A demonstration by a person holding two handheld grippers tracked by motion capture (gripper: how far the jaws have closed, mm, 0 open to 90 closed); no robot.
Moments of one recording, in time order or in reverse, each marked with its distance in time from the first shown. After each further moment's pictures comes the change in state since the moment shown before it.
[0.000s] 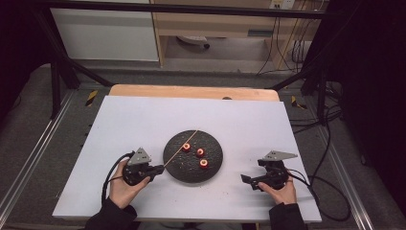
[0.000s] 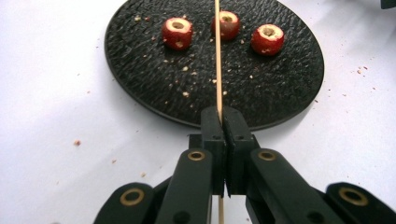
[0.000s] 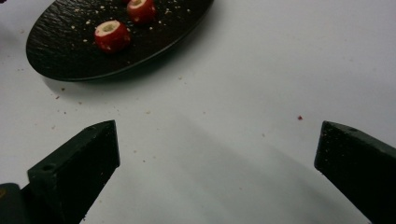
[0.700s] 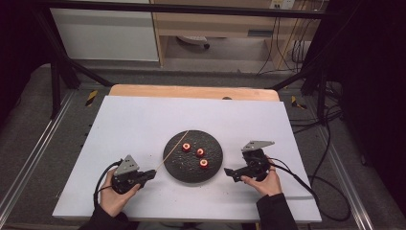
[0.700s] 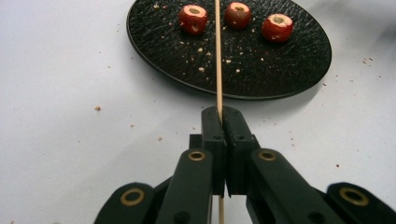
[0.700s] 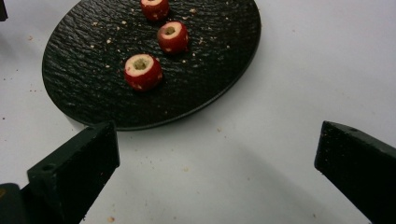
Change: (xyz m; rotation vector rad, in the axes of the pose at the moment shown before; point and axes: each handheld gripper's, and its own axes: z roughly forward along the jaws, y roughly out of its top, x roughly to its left) left arm 0.008 -0.032 -0.013 -0.062 0.013 -0.017; right arm 0.037 0.051 0.028 0.082 -0.022 -0.080
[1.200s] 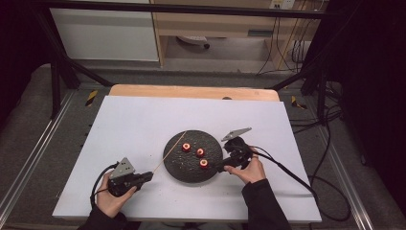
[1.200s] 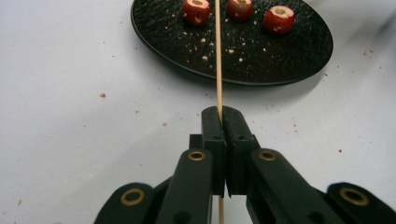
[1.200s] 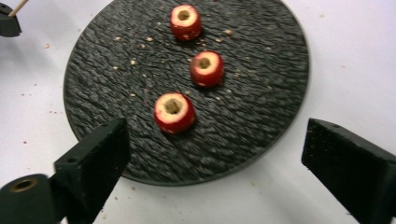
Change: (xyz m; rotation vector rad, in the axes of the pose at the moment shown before) left arm 0.002 -0.011 -0.005 -0.006 -0.001 0.002; right arm 0.021 0.050 0.029 0.116 0.056 -0.052
